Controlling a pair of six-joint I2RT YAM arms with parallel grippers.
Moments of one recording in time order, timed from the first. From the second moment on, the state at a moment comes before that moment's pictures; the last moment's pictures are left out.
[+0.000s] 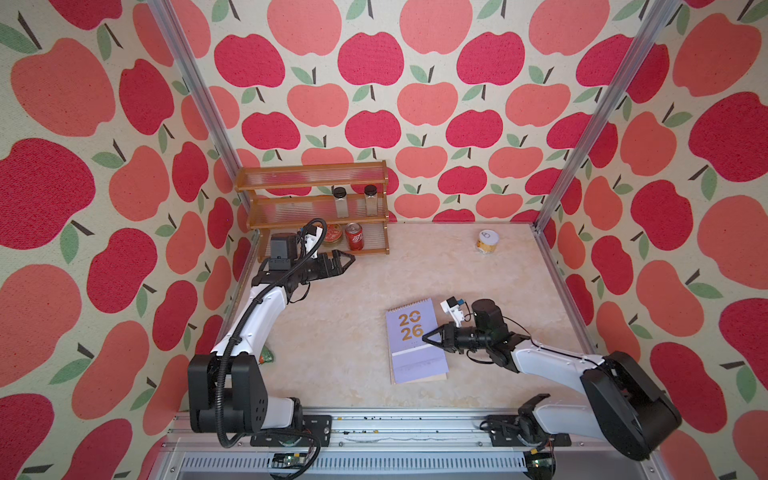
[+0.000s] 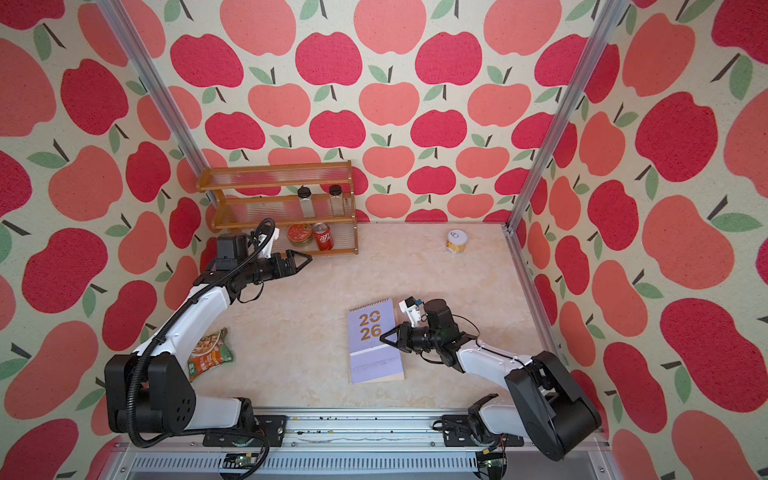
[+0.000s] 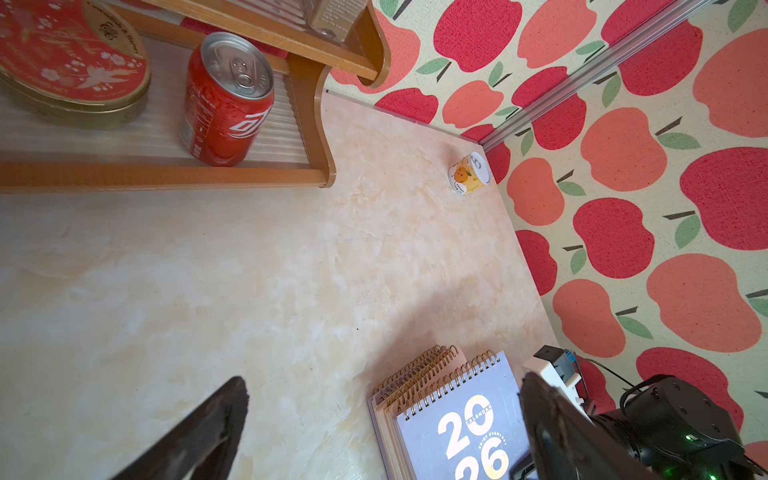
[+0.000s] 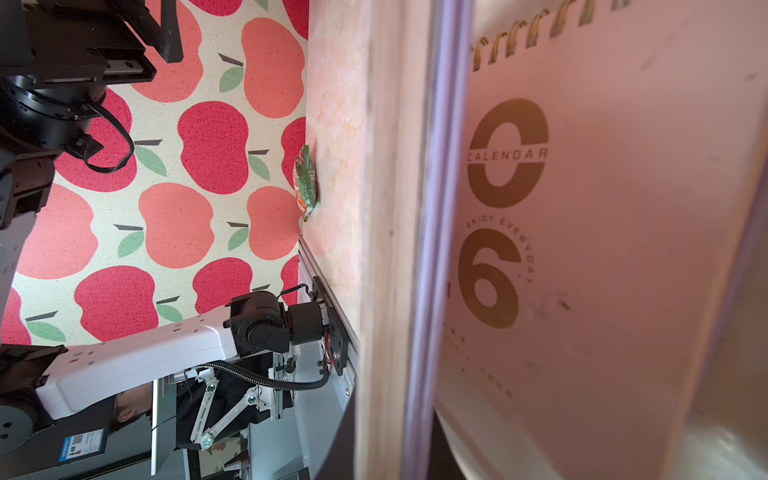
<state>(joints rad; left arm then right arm) -0.03 1.39 1.07 -0.32 0.68 -0.32 0.60 1.30 0.39 0.30 -0.77 0.89</state>
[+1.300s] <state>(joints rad) -0.04 1.38 1.07 -0.34 0.68 -0.32 0.64 1.15 0.47 -0.15 -0.47 0.73</state>
